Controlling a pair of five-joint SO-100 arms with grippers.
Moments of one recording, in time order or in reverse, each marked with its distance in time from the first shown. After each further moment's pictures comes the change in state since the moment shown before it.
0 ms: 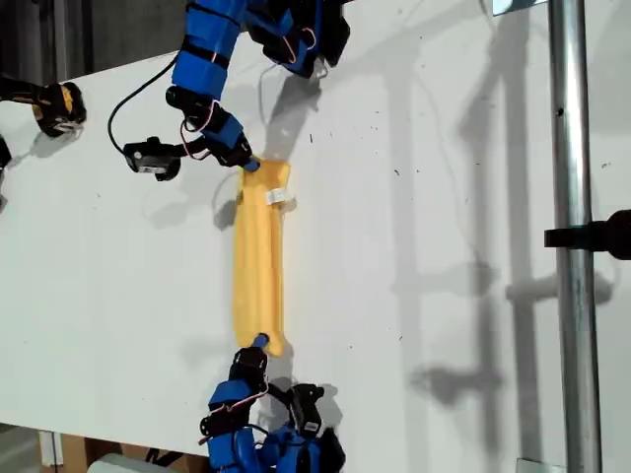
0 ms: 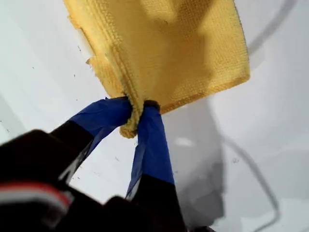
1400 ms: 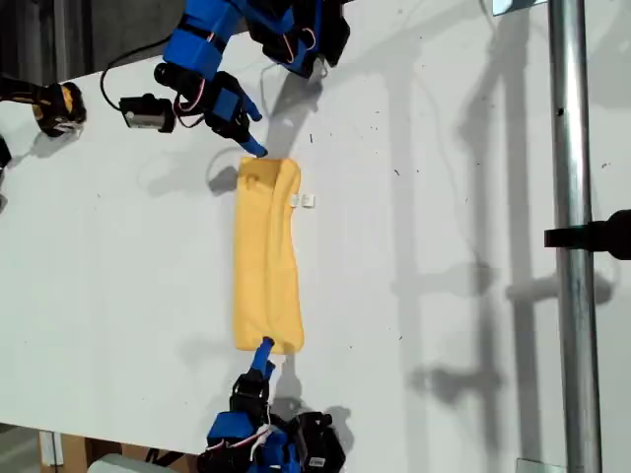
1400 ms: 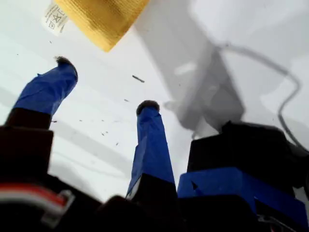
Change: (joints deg) arm 0 9.1 26.9 -1.2 21.1 -13.2; arm 1 1.5 12.0 -1.2 23.2 20.5
